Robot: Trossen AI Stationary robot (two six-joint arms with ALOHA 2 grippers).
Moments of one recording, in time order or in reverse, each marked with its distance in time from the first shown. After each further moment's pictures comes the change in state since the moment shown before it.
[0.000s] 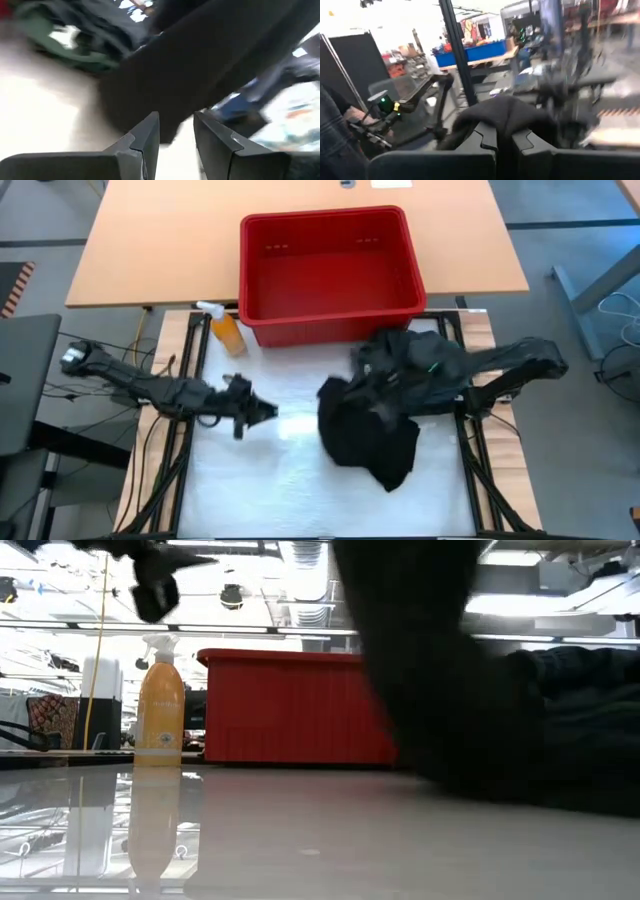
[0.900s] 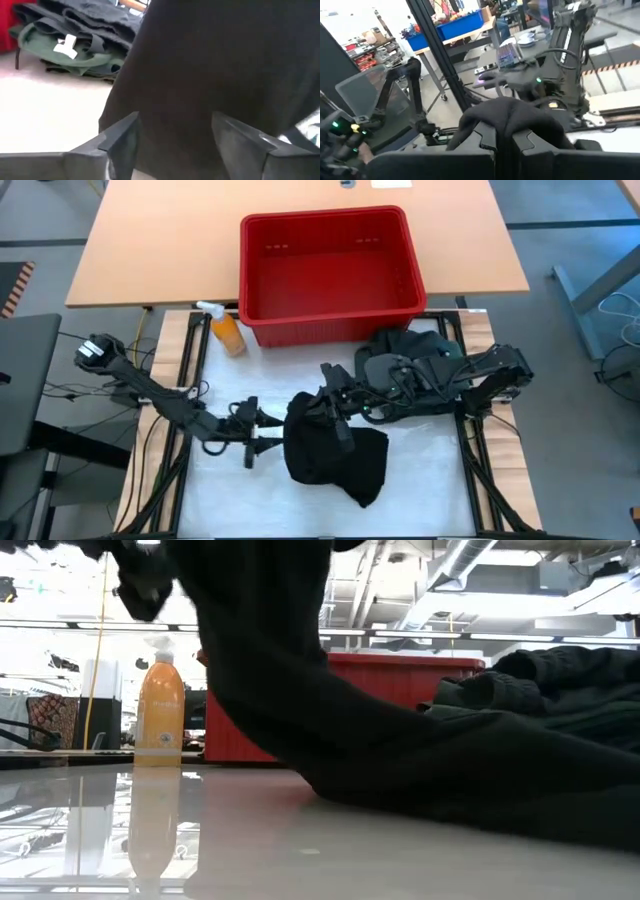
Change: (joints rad) left arm -0.216 0.281 -0.028 0.277 -0.272 0.268; right arm 0.080 0.322 0.514 -0.377 0.192 0.070
